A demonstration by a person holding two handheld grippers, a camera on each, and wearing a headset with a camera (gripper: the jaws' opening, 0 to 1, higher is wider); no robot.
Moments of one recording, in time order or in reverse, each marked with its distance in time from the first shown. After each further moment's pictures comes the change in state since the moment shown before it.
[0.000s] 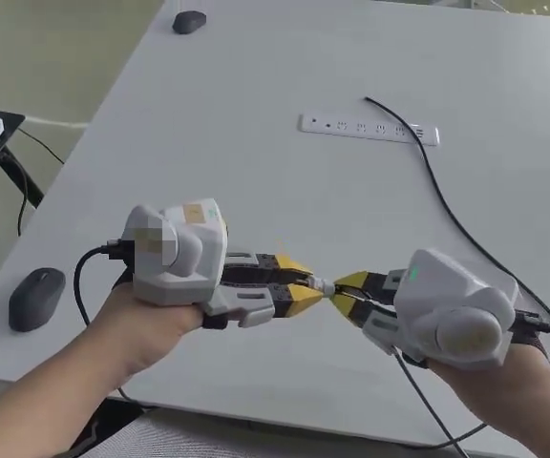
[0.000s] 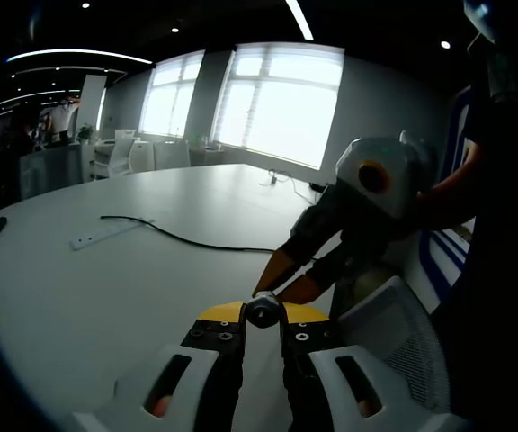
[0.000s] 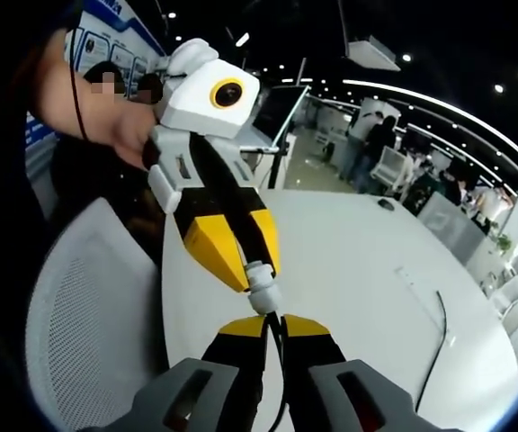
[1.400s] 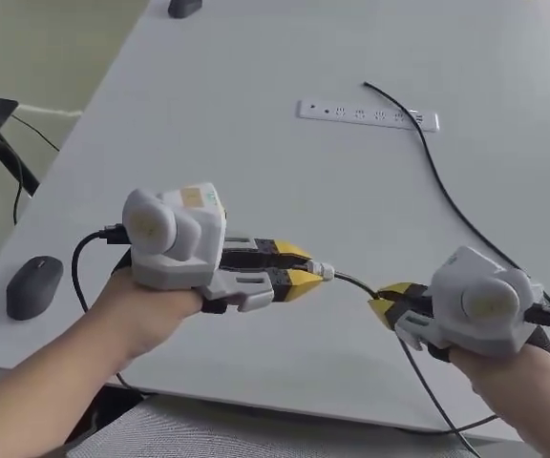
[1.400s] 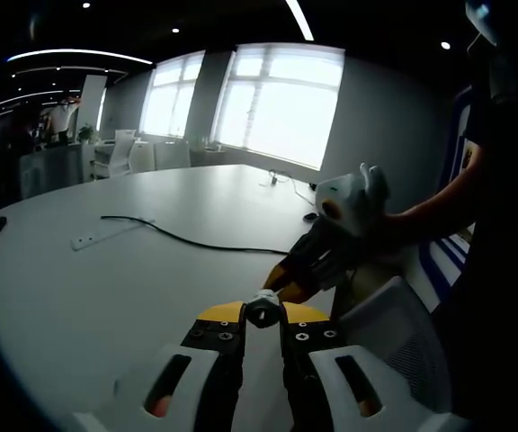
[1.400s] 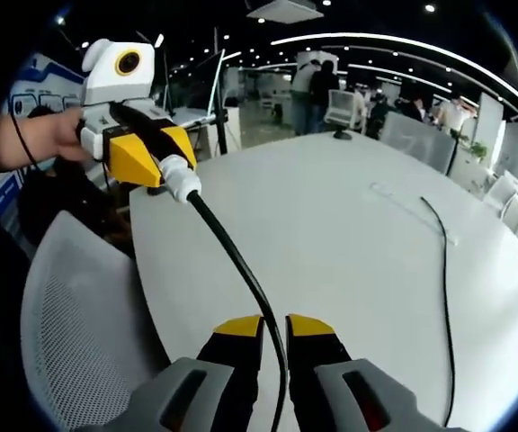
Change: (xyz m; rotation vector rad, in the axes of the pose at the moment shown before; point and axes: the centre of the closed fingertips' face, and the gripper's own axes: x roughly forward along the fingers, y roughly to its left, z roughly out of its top) left arm 0.002 0.001 0.000 -0.002 -0.002 -0.001; right arm -0.008 -0.023 -0.084 0.333 0.132 -0.101
